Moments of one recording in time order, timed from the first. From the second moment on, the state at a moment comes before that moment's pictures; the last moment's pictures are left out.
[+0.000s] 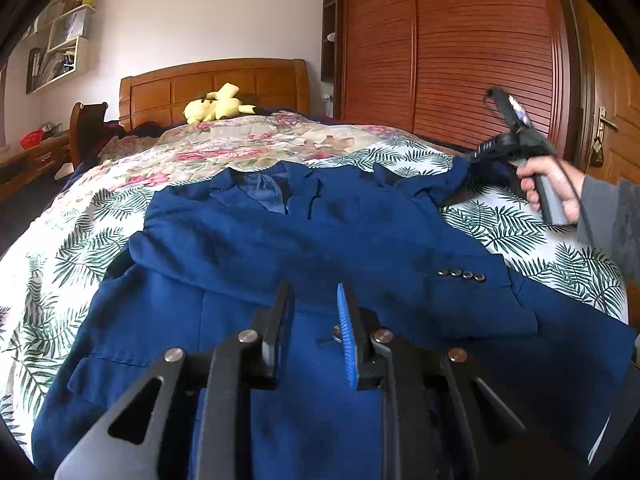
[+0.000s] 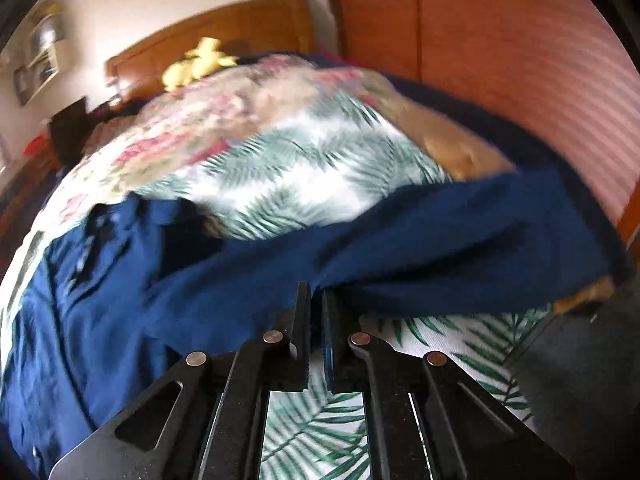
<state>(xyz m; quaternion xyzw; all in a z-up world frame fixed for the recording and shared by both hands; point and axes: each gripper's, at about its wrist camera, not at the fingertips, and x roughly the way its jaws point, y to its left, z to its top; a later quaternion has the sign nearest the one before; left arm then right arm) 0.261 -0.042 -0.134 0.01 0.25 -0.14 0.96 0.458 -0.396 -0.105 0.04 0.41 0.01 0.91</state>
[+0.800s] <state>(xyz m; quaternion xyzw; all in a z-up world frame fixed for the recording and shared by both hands) 0.260 -0.040 -0.133 0.02 0.25 -0.14 0.96 0.359 -0.247 -0.039 -0.08 0.39 0.20 0.89</state>
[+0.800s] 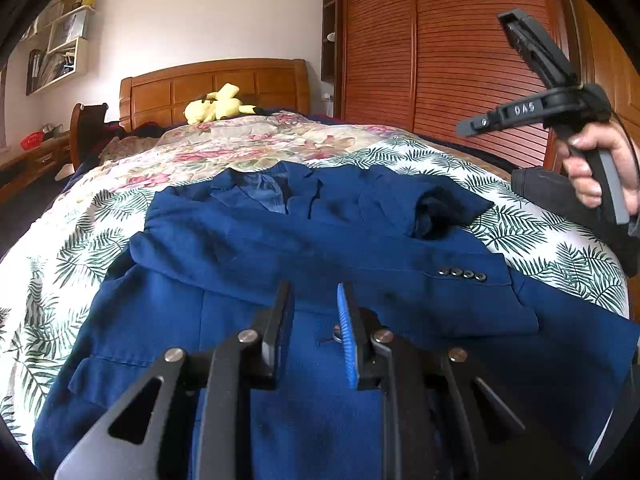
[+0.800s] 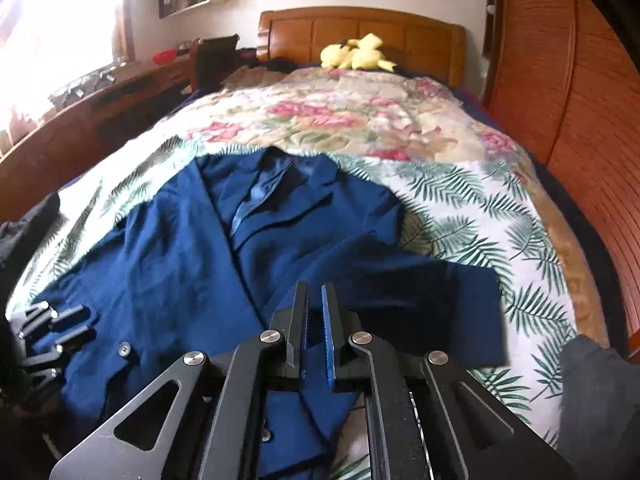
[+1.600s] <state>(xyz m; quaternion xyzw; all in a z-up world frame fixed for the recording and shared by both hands) 0.260 -0.041 -0.132 0.02 0.25 -0.14 0.96 0.434 -0.389 -0.133 -0.03 0.49 0.00 0.87</state>
